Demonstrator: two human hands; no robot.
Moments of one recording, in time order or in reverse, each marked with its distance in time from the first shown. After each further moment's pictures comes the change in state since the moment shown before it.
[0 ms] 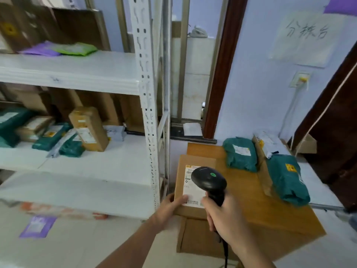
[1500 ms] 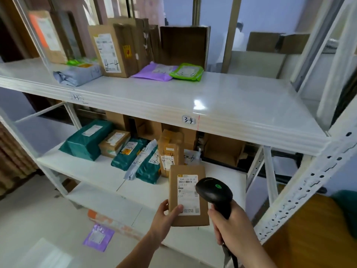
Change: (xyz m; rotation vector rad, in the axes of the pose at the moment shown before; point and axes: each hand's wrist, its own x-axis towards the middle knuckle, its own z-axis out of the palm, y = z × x) left_hand 0.040 0.057 -0.435 -0.133 0.458 0.066; right_hand 0.199 -0.191 0.340 0.011 -0.265 -0.018
